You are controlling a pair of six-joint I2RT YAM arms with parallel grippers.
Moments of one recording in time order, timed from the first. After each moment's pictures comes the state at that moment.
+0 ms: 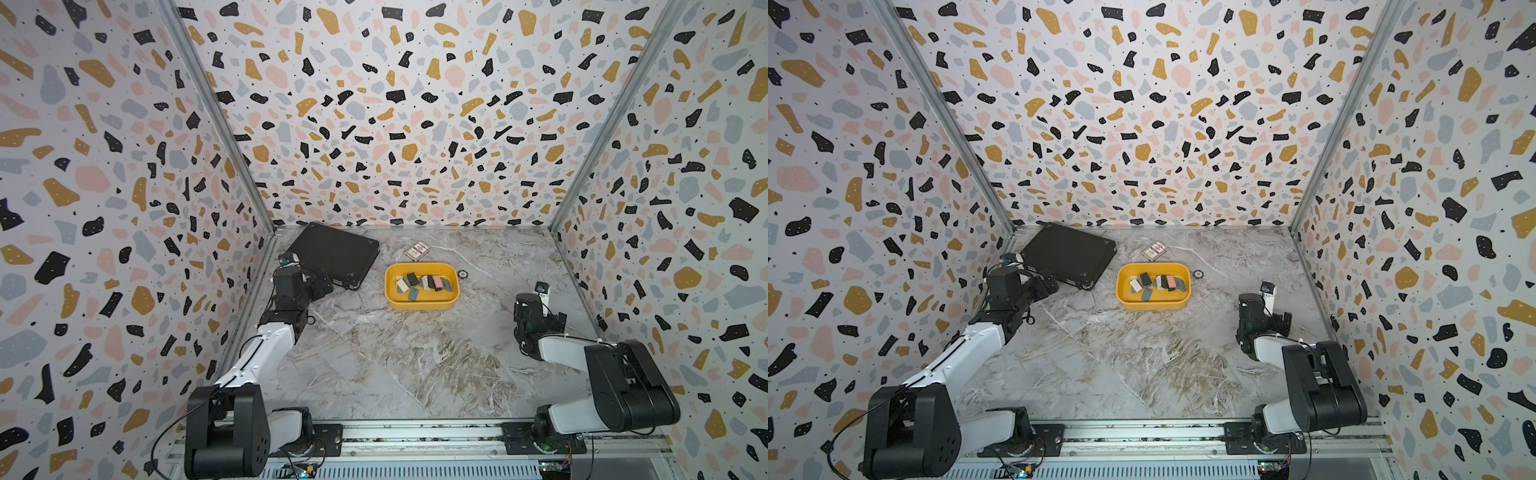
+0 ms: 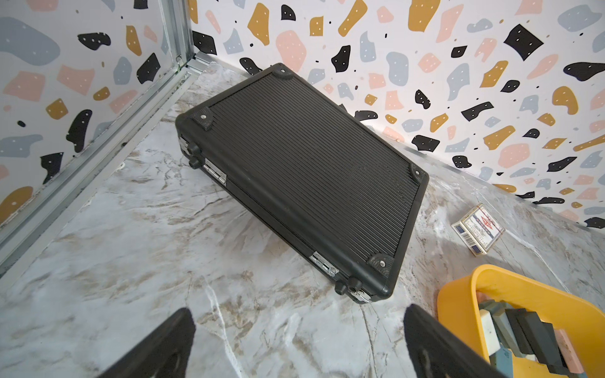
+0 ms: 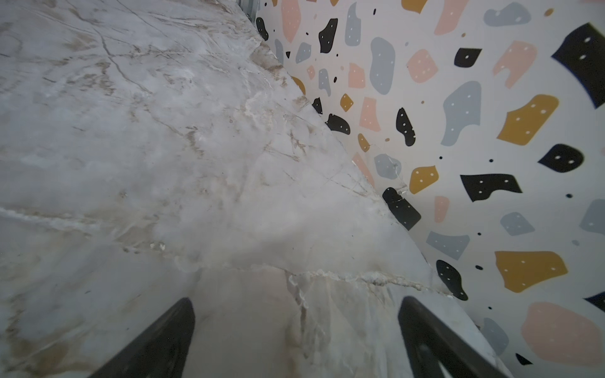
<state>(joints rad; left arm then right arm) 0.02 1.24 0.69 0.02 -0.01 -0.35 0.14 1.44 0.39 0.43 0.77 0.11</state>
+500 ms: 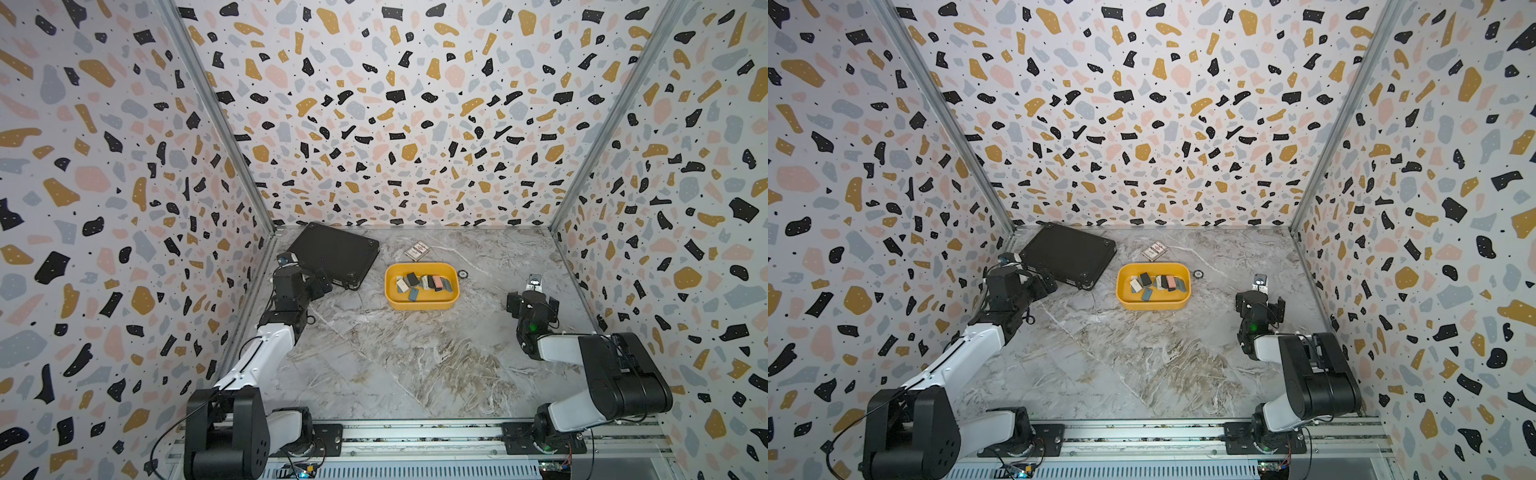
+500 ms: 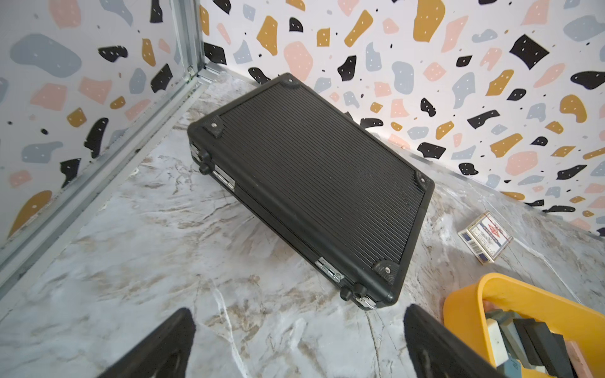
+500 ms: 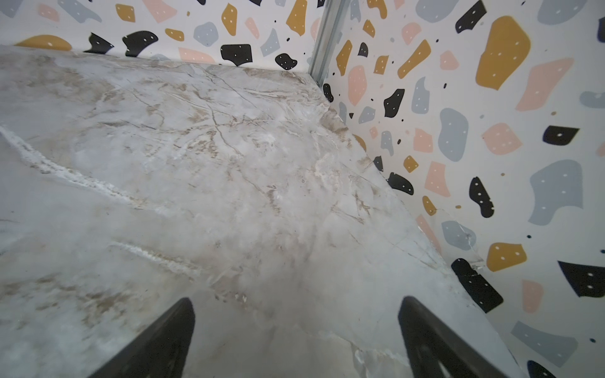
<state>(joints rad) 0.02 1.20 0.69 0.03 -0.06 -0.35 0.11 1.49 0.37 0.70 0.51 -0.02</state>
